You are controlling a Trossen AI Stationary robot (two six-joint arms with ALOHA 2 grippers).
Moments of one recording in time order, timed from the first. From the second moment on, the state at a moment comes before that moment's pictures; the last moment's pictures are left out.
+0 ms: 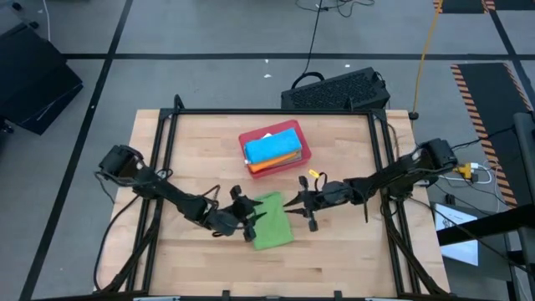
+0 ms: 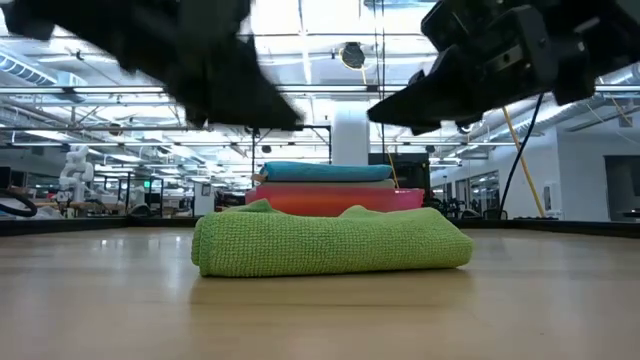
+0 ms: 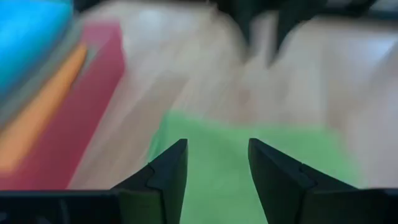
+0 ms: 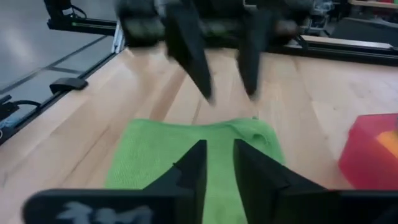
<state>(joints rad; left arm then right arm) -0.45 1.70 0.79 0.34 -0.67 -0.41 0.23 1.57 0.49 0.78 0.04 -0.01</state>
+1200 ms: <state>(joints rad) -0.42 1.77 0.79 -0.05 -0.68 -0.61 0.23 2.13 0.73 0.99 -0.13 0.09</state>
